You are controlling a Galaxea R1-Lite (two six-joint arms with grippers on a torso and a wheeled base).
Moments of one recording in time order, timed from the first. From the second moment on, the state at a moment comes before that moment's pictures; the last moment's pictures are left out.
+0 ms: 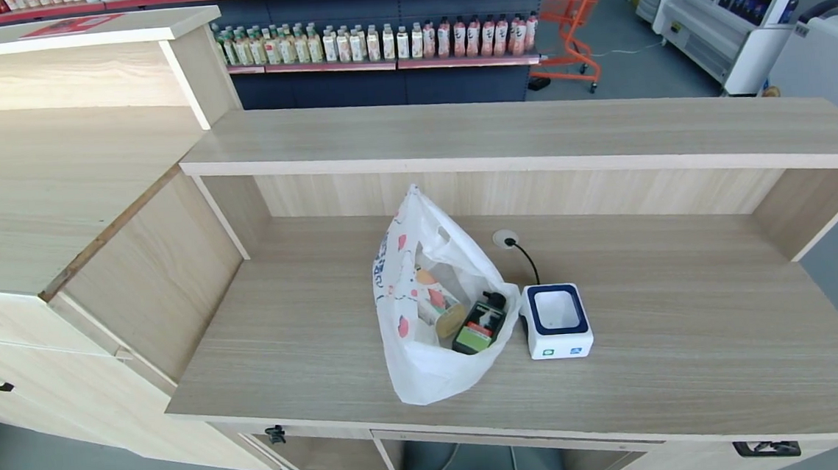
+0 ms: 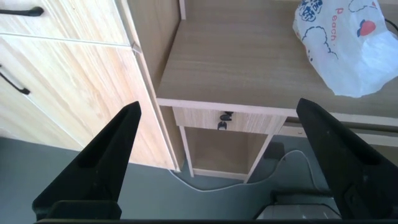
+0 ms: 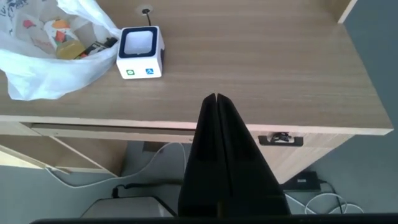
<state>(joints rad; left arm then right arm) 0.00 0.00 0.00 0.00 0.01 0.04 0.00 -0.01 0.00 -0.01 -0.03 0.00</state>
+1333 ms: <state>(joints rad) 0.00 0.00 0.00 0.00 0.01 -0.01 0.00 0.00 0.00 -0.01 -0.03 0.00</state>
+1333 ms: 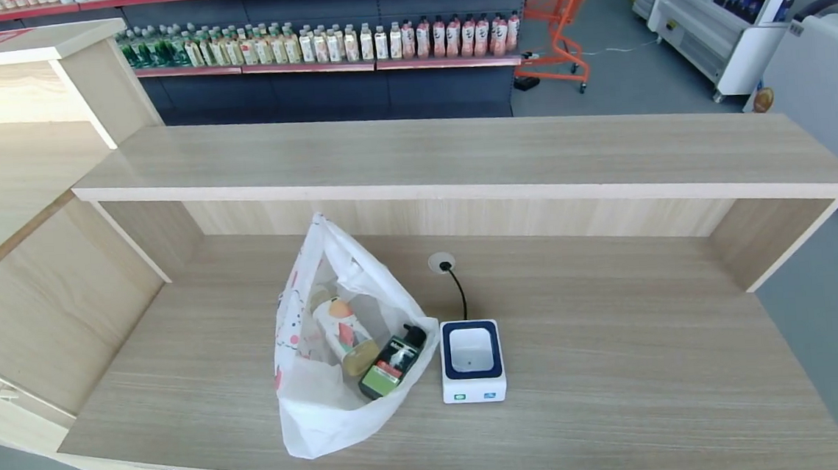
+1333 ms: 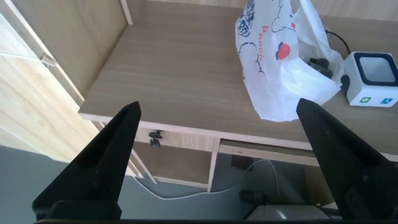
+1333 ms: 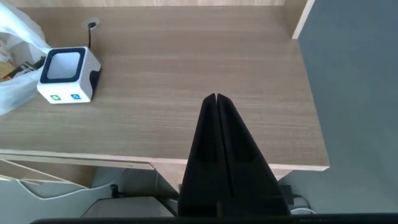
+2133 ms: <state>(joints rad) 0.00 0.00 0.00 0.00 0.01 0.00 0.00 0.00 0.00 -0.01 -0.03 0.01</state>
